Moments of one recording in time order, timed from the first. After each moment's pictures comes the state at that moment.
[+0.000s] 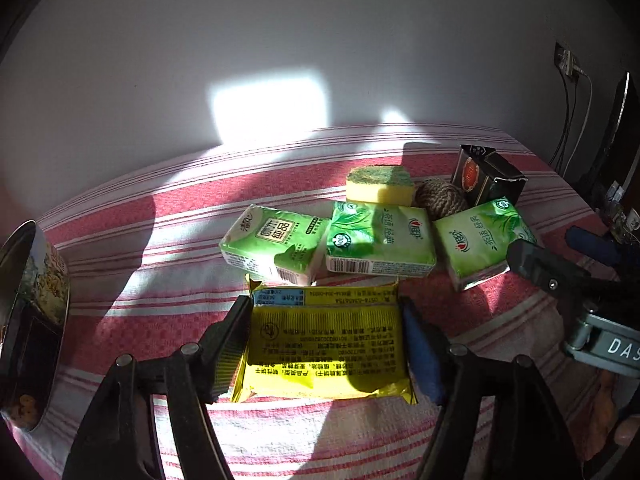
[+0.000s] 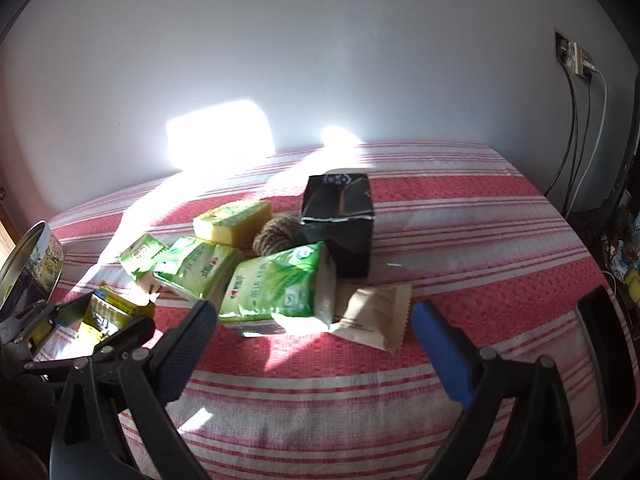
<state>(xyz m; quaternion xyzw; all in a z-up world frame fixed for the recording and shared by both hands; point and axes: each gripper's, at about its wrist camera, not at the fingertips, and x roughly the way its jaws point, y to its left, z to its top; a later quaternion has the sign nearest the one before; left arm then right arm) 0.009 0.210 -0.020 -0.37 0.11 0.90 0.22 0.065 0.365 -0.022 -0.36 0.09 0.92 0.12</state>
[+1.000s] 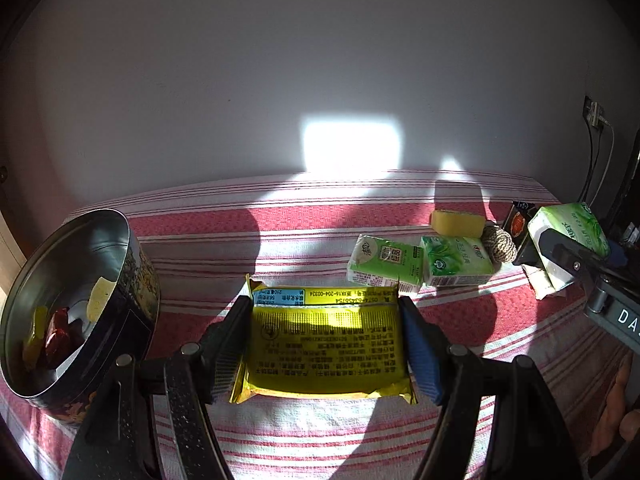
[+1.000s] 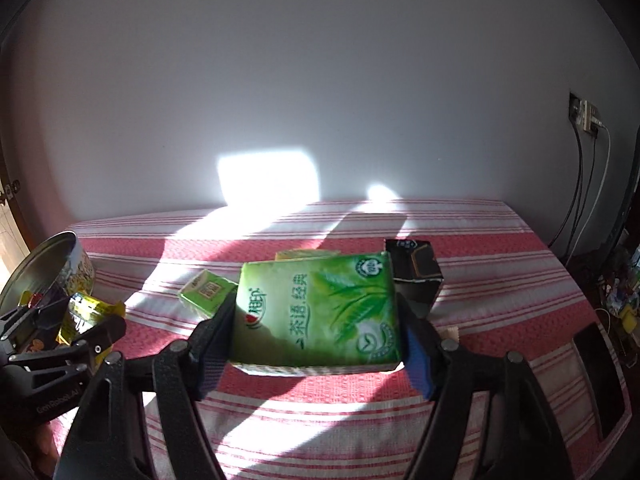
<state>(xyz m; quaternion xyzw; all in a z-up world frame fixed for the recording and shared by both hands) 0.008 0.119 0.012 -0.33 0.06 0.93 0.17 0.071 0.287 0.030 -0.28 0.05 0.95 0.11</state>
